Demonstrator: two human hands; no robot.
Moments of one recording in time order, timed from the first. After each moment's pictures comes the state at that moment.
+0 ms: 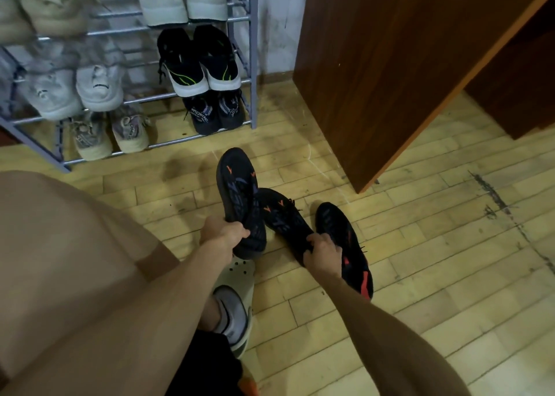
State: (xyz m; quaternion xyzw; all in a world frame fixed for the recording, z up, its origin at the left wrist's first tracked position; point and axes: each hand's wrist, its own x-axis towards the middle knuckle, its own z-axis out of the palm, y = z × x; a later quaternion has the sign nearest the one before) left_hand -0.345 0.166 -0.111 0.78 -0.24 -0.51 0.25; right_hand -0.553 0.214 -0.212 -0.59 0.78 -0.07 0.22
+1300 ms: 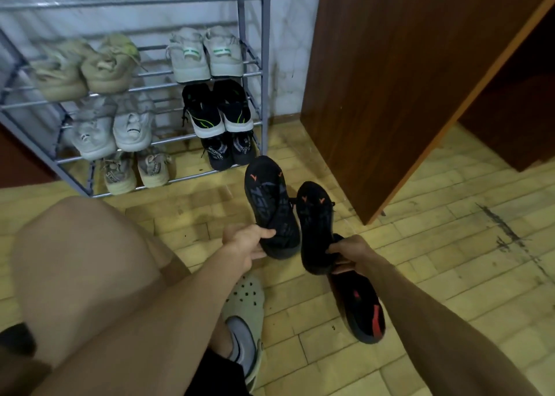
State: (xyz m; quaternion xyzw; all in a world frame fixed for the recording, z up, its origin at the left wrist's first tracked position) left_hand -0.356 0.144 -0.066 0.66 -0.20 -0.65 0.31; right_hand -0.595 0.148 -0.123 -0.28 0.75 -0.20 0.57
